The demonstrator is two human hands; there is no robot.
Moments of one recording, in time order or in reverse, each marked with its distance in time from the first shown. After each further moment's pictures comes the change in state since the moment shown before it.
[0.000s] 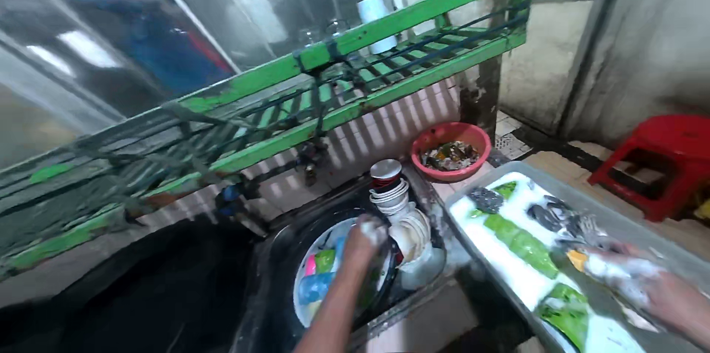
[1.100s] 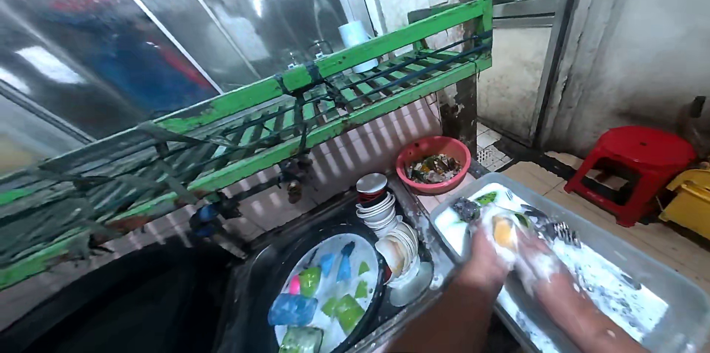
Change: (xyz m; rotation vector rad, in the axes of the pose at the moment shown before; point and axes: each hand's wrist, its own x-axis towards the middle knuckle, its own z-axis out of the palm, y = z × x) left_hand -0.058 0.251 0.080 -1.605 -0.415 -0.091; right_hand 0.012 -0.056 0.070 -0.067 0.394 -0.384
